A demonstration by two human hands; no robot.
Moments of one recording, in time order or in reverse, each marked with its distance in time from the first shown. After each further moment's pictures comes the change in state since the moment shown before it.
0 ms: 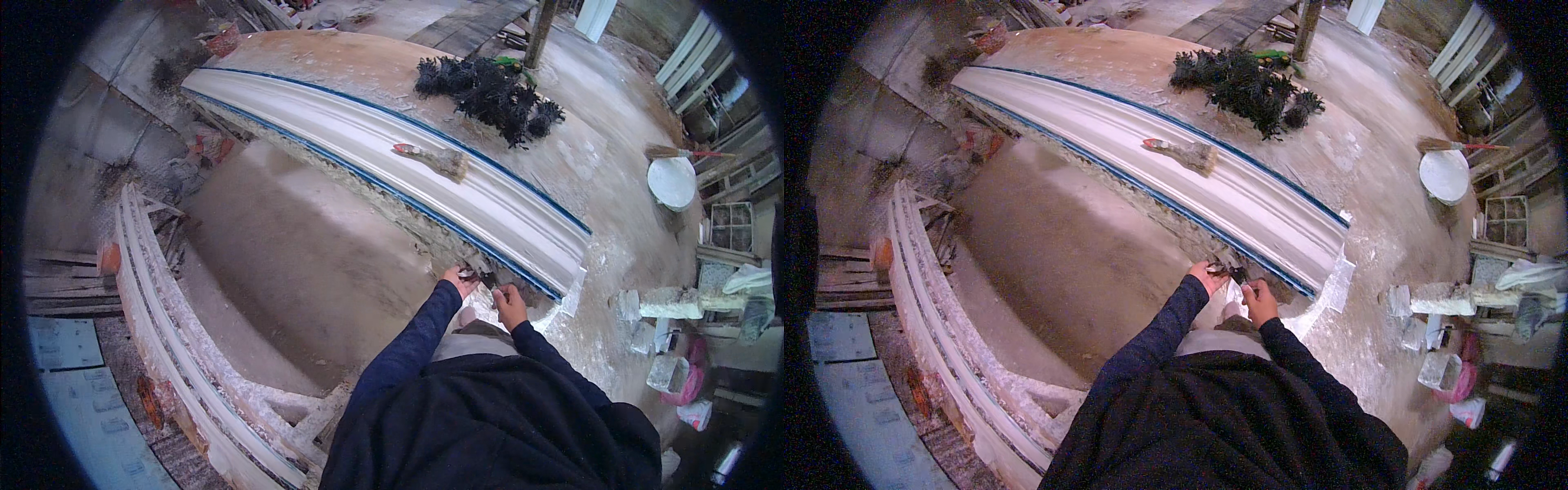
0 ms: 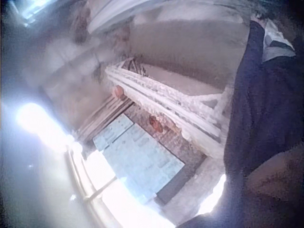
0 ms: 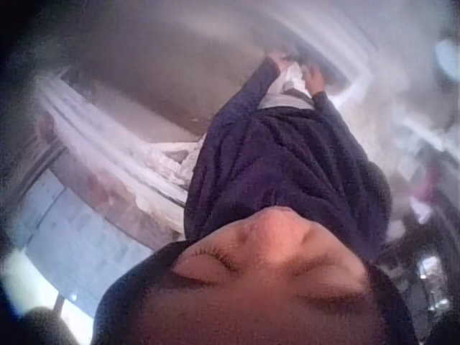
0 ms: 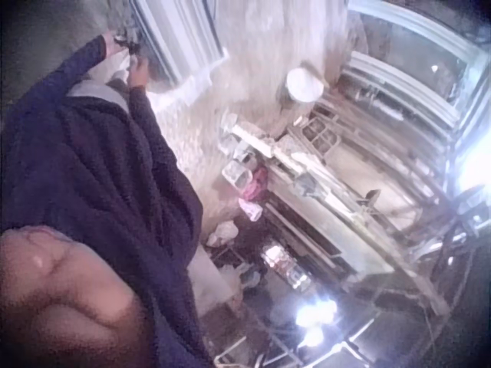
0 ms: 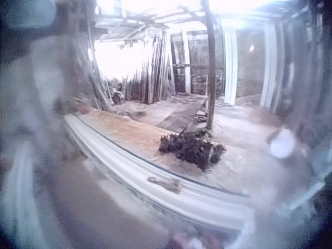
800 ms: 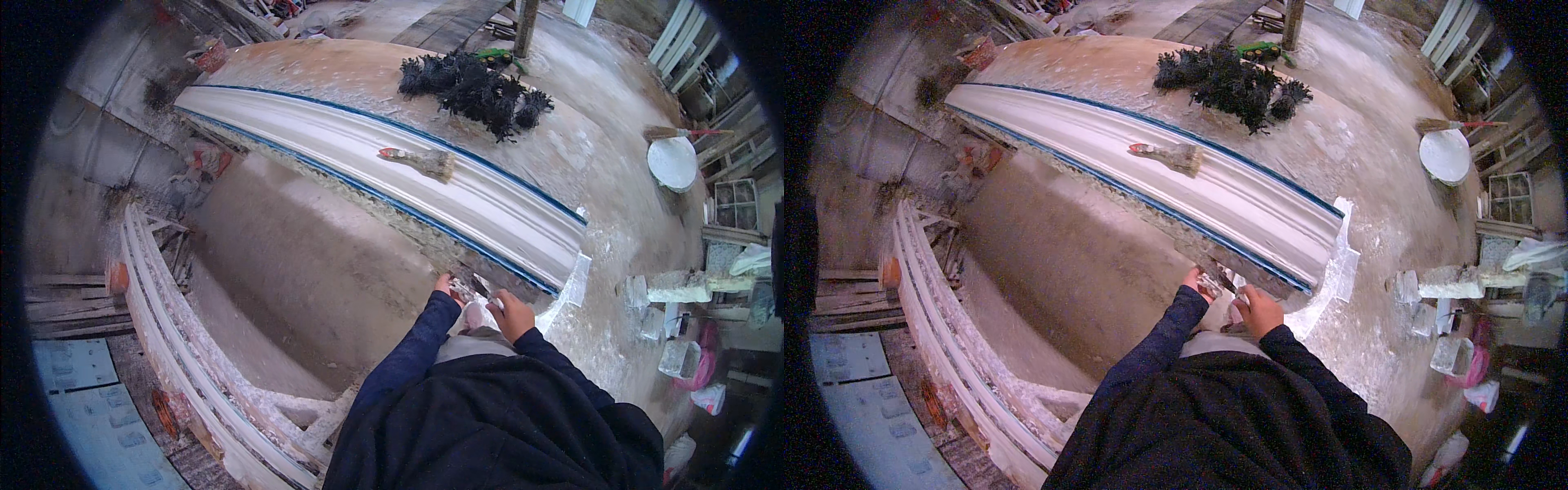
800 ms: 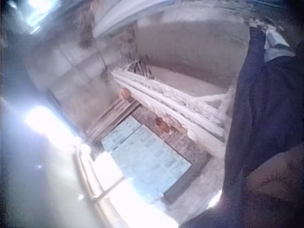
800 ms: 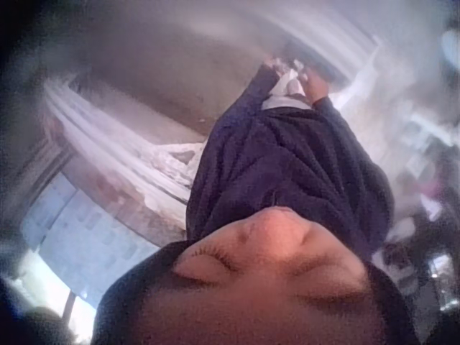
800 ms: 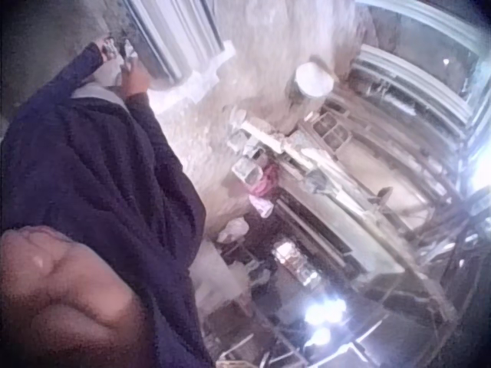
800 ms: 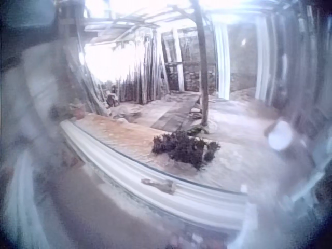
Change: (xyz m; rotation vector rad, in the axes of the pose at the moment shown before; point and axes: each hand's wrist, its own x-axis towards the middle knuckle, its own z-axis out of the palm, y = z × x) left_hand -0.008 -0.016 -0.013 -0.154 0.109 -0.006; right_hand -0.041 -0.051 -0.024 -0.664 0.019 -0.351
